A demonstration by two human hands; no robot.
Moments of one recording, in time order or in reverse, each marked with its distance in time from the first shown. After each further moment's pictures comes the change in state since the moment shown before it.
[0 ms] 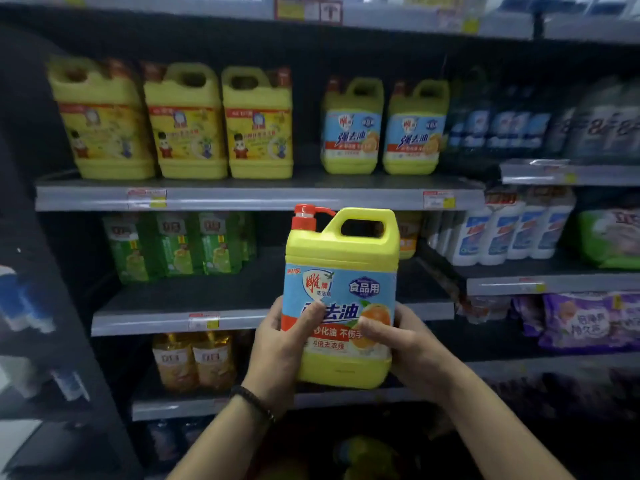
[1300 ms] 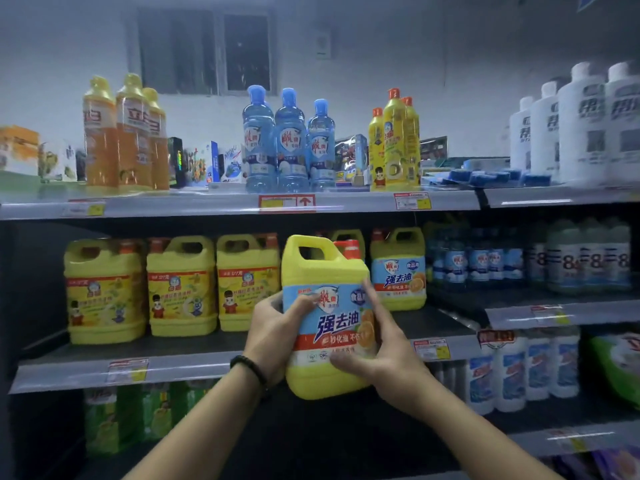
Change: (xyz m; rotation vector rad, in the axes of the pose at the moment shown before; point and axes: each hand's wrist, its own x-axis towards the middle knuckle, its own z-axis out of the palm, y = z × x) left_hand 0.148 0.203 0.083 0.170 -0.011 0.264; right_hand 0.111 -0.171 -0.023 -0.456 0.096 -0.454
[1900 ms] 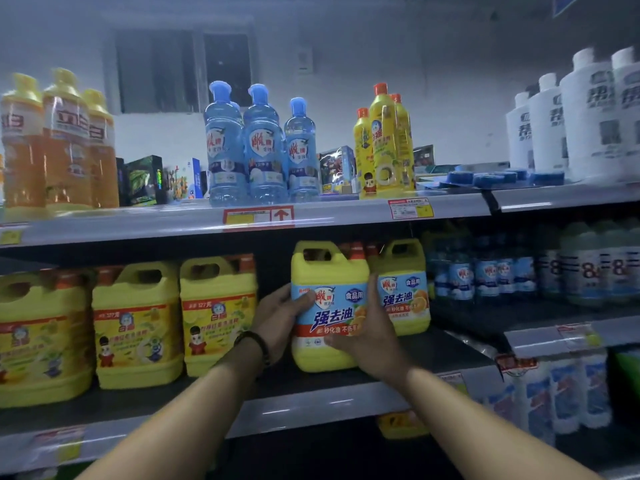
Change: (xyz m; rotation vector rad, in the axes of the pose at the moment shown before) left_hand 0.160 -0.038 0.007 0.075 -0.154 0.016; right_hand 0.142 0.074 -0.028 -0.202 0.283 0.056
